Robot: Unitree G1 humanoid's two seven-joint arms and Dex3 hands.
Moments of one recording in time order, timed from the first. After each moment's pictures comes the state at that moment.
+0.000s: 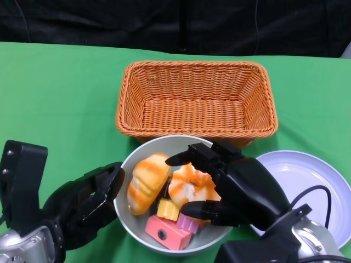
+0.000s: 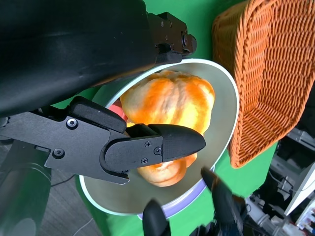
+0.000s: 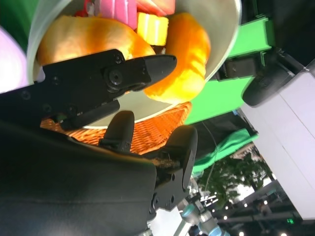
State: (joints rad) left arm -0.05 0.15 0.10 -0.24 -0.47 0.91 -0.27; right arm -0.13 -0.12 0.39 -0.02 -0.73 -0.25 -0.03
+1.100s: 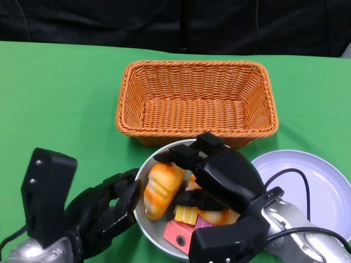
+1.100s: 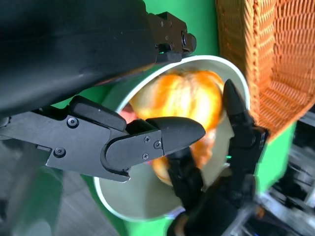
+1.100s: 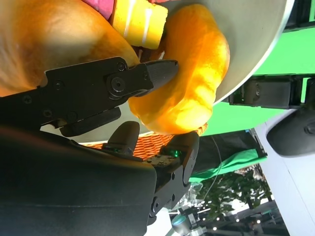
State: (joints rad) left arm 0.02 0.15 -0.04 -0.33 -0.38 0.84 -0.21; right arm -0.37 -0.11 0.52 0.35 -0.81 -0.27 -0.20
